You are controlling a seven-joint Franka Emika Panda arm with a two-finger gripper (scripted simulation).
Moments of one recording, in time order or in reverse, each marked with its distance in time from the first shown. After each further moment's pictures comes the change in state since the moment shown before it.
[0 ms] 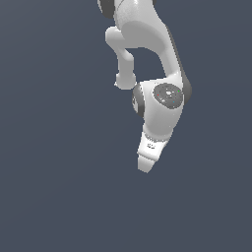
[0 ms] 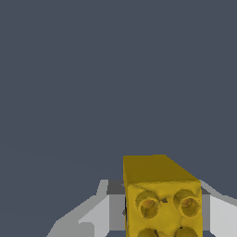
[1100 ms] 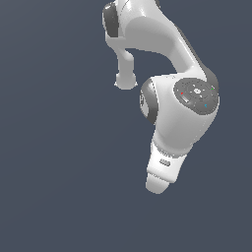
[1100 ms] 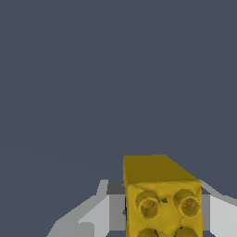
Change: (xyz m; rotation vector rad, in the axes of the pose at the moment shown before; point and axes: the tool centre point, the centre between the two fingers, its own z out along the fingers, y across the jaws) arm 0.041 0.061 -0.057 -0.001 -0.002 0.000
